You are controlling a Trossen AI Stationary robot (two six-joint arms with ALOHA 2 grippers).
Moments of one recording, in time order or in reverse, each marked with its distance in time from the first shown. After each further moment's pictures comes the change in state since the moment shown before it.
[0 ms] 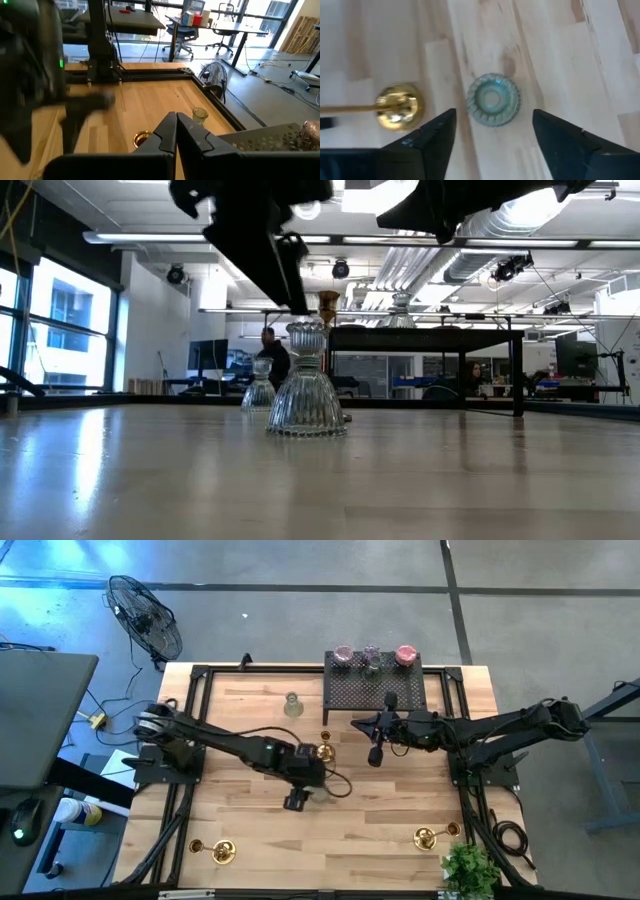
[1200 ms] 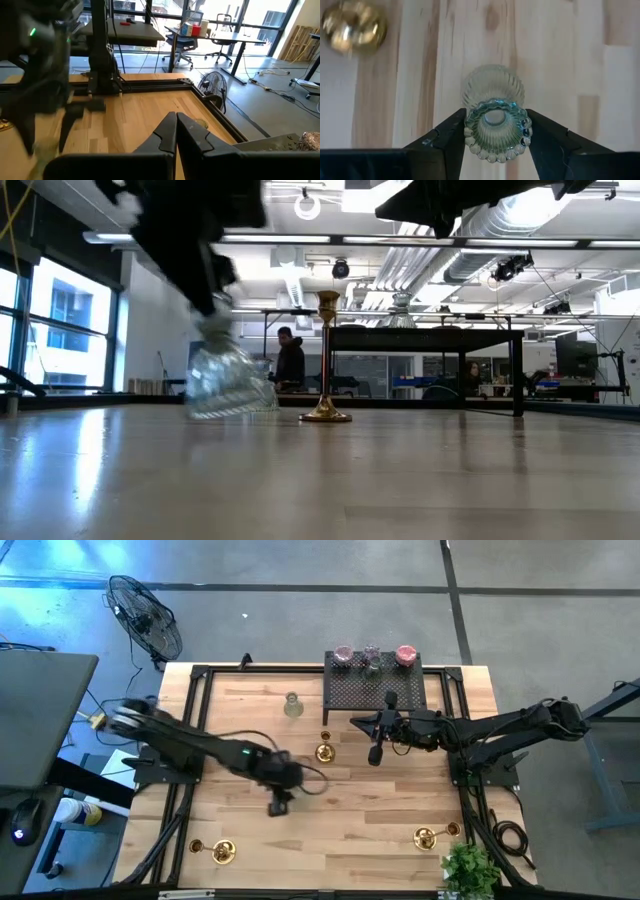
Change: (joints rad) left arm -0.038 -0.162 -0.267 0.103 0.060 -0.341; right arm -0.001 0.000 -0.001 0.062 -0.002 -0.014
